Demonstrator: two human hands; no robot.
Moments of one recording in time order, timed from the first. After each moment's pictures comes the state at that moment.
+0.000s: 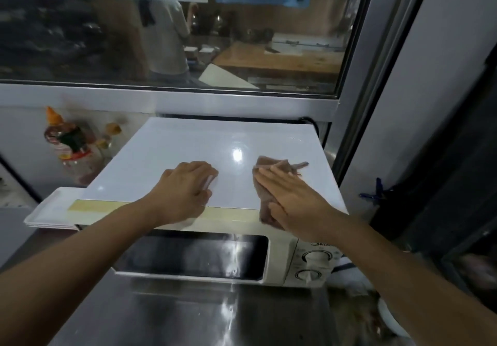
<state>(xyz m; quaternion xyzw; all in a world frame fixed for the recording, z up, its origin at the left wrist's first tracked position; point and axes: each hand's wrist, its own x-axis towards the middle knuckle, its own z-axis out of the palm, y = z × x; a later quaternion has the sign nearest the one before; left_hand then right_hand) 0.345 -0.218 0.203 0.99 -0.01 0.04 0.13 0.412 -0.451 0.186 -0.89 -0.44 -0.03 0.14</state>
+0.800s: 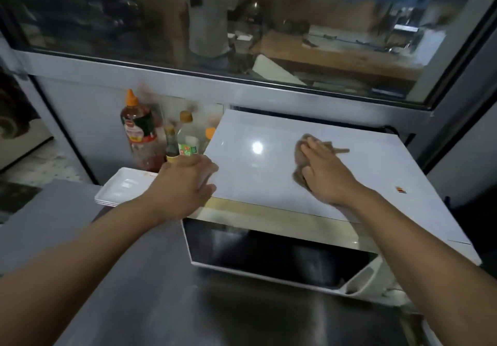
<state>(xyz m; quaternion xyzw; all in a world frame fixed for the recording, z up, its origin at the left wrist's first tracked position) 0.290 -0.059 0.201 0.99 0.04 0.06 0.12 0.437 -0.299 0.200 -0.94 -0.30 0.00 0.13</state>
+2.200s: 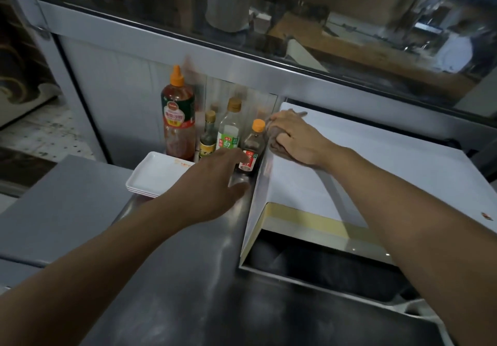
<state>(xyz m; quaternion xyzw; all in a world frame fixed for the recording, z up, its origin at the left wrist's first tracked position) 0.272 0.033 0.177 0.94 0.01 0.14 0.31 0.461 -0.107 0.199 -0.87 -0.46 0.05 0.16</state>
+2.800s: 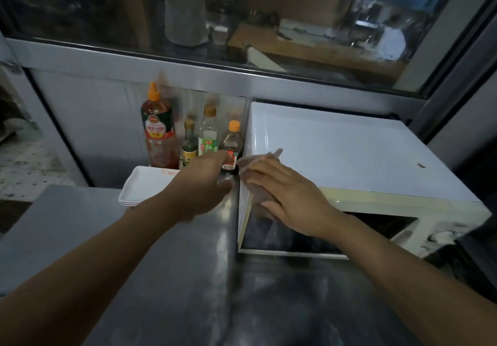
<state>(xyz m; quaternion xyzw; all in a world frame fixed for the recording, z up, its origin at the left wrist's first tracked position) 0.247 0.031 0.190 0.95 -0.04 0.11 0.28 0.302 -0.175 0.181 -0.86 -0.50 -0.07 0.09</state>
